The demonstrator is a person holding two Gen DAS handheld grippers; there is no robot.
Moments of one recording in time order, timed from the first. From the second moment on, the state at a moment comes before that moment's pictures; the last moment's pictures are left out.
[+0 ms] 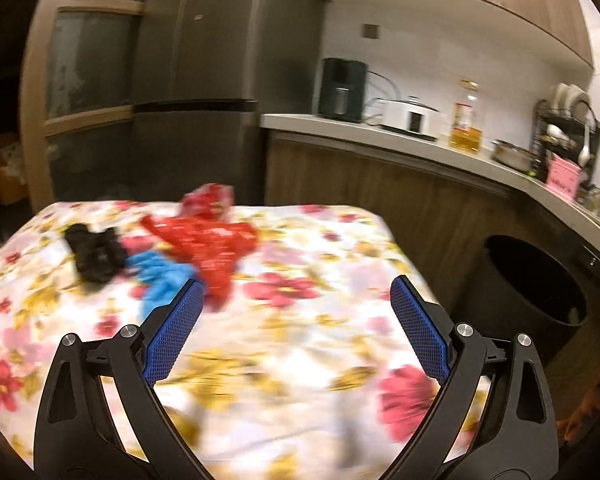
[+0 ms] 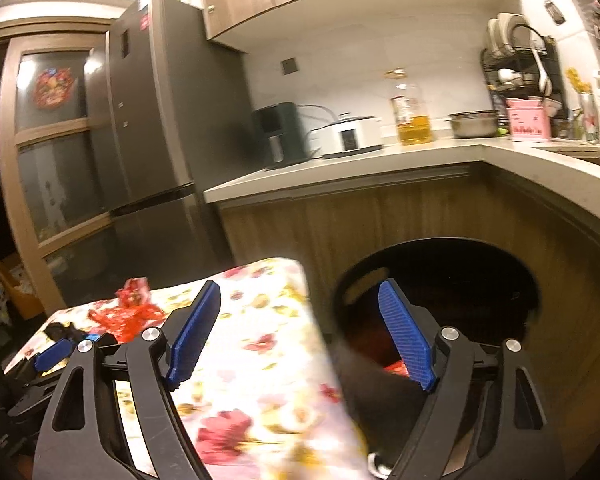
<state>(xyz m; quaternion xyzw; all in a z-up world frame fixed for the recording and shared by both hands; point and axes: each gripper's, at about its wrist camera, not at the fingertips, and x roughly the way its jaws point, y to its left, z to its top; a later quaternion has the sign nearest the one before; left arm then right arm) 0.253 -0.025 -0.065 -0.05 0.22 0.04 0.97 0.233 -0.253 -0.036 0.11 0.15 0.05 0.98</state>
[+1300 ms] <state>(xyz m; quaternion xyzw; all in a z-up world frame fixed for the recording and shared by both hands) 0.300 0.172 -0.089 -0.12 0.25 0.16 0.95 0.328 -0.025 -0.075 0.02 0.22 0.17 0.96</state>
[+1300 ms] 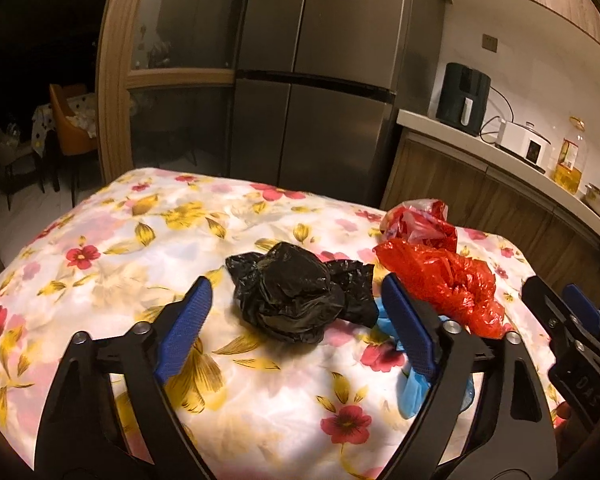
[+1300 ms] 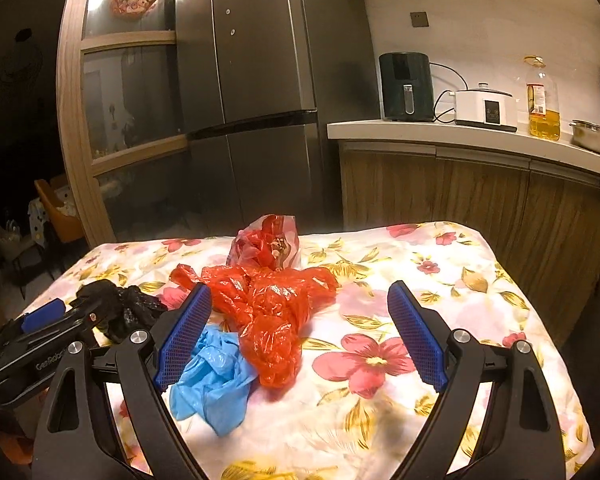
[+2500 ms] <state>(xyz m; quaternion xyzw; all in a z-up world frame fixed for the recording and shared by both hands) 0.295 0.181 -0.095 -0.15 0.25 0.12 0.95 0.345 -0.011 -0.085 0.02 0.26 0.21 0.94</state>
